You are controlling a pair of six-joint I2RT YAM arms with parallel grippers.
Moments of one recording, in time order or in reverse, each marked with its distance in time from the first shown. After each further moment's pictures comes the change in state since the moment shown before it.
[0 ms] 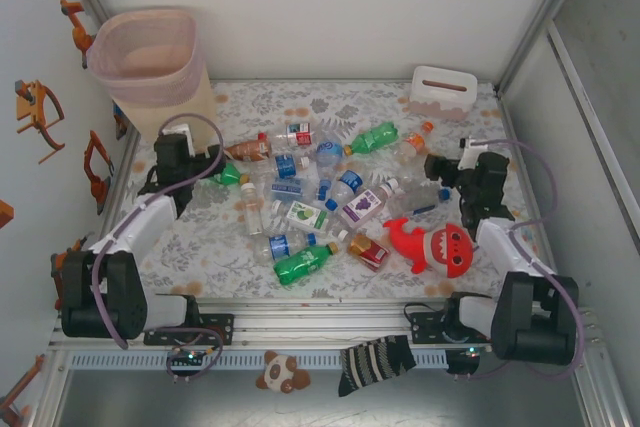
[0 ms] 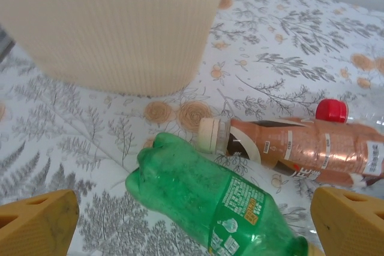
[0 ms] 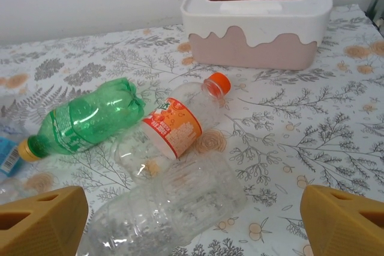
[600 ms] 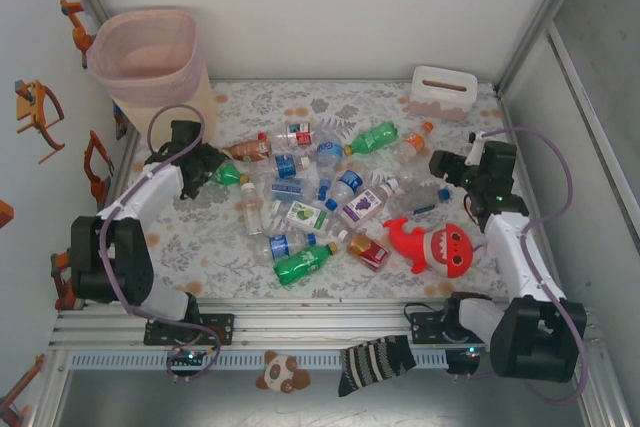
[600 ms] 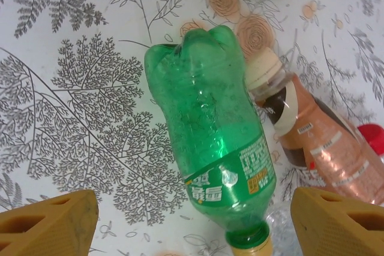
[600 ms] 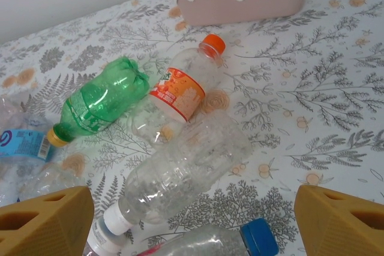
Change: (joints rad) left arm -0.041 0.212 0.238 -0.422 -0.019 -0.742; right arm 0.006 -0.081 0.169 -0.424 0.023 0.125
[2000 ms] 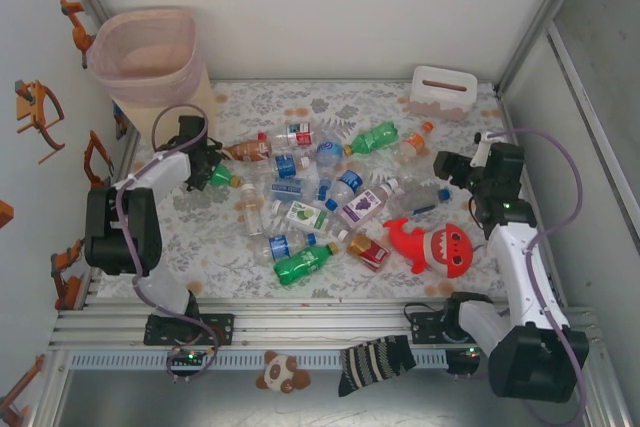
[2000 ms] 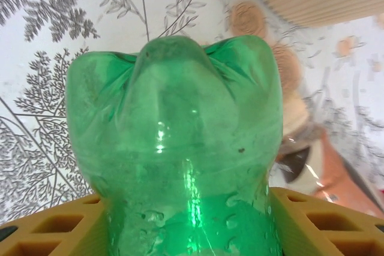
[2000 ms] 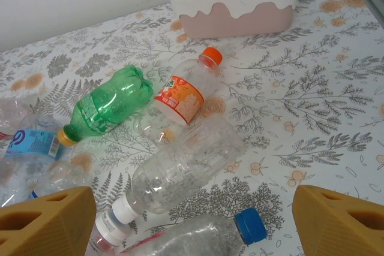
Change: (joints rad) left arm 0.015 0.143 0.053 0.066 -0.035 -0.079; right arm 0.000 -0.110 0.034 -0.104 0.019 -0.023
